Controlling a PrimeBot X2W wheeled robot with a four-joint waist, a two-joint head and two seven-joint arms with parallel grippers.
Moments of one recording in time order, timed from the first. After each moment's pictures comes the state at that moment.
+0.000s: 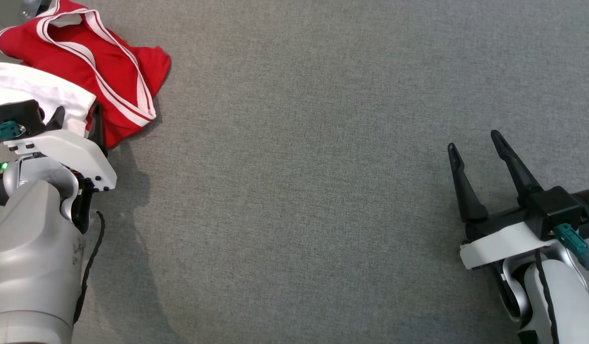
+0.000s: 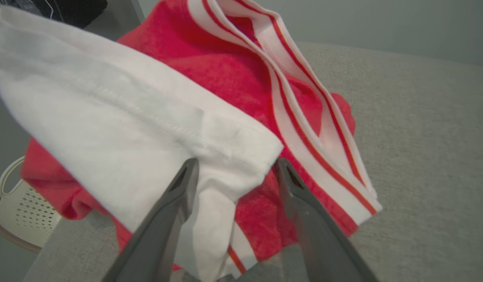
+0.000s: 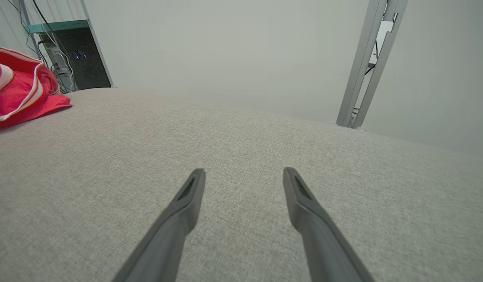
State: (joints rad) left arm -0.86 0.20 0.03 1.09 -0.23 -0.09 -0.13; right arm -0.30 -0.15 0.15 0.17 0.06 0.13 -0.22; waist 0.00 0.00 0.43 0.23
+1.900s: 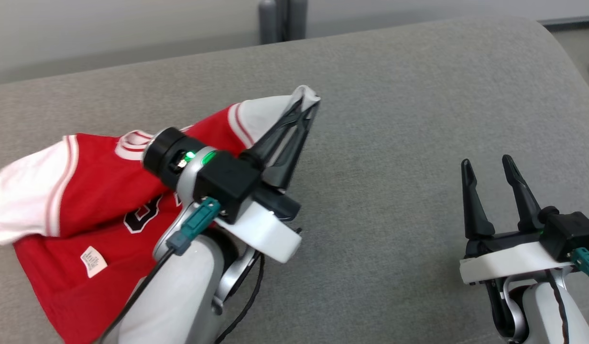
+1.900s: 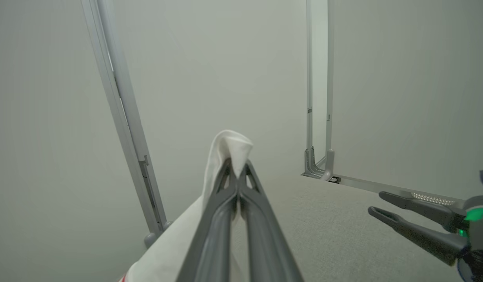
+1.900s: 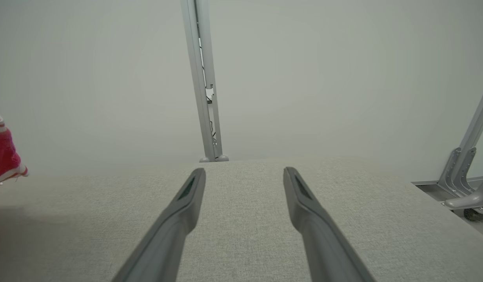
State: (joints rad) left arm -0.45 0.06 -0.44 -0.12 -0.15 -0.08 0.04; right arm -0.22 -0.05 0.06 0.17 0.17 0.13 -0.26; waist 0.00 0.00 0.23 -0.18
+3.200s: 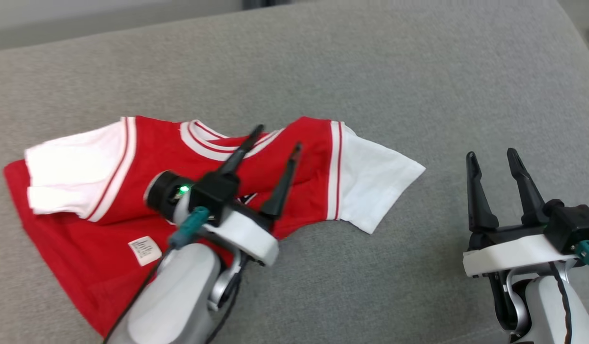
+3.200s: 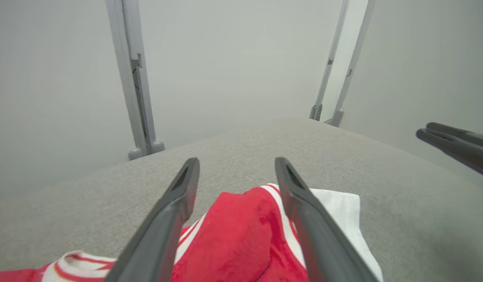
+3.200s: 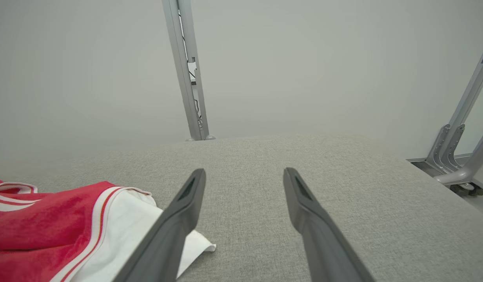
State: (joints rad) left arm -0.48 0.09 -0.54 0.29 -0.29 0.01 -0.21; right arm -0.25 -0.05 0.04 0.19 0.18 0.13 -0.26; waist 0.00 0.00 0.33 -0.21
